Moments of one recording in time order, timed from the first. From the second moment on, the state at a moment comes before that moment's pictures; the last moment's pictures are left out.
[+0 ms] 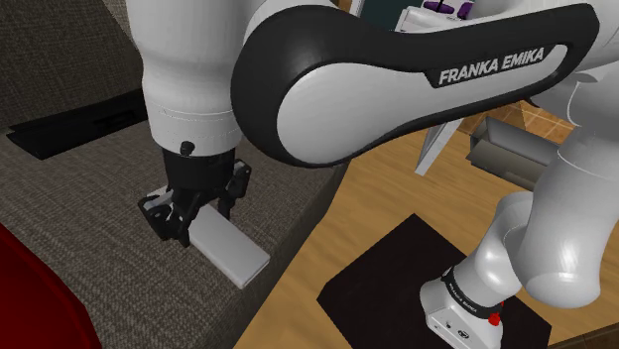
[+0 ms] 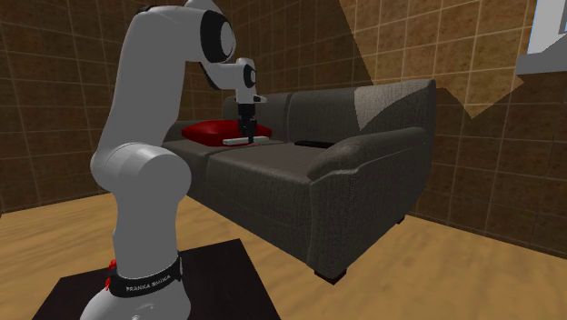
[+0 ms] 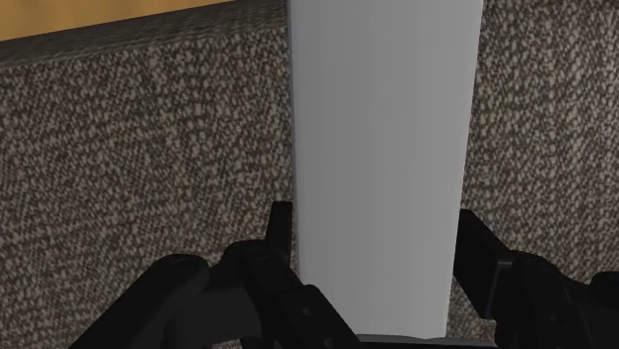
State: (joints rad) arm 0.51 0.26 0.50 -1.65 -0.12 1.89 0.85
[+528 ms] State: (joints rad) arm 0.51 0.28 0.49 -1.73 -0.13 1.99 0.86
